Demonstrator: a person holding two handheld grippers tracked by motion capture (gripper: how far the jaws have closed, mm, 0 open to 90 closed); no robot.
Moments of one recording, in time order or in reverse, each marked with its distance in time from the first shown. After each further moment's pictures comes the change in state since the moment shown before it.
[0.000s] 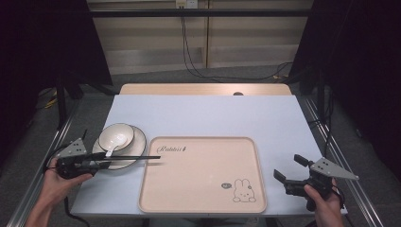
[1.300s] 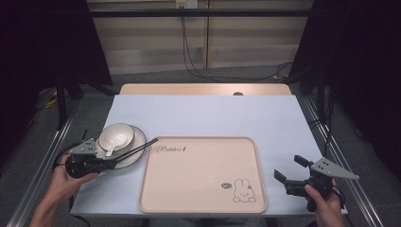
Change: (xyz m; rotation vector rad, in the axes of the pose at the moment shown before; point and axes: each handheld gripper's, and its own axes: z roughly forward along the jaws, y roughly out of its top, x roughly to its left) left arm -0.012 0.019 0.011 0.093 -0.104 -0.009; right arm -0.001 -0.001 0.000 0.007 0.004 0.024
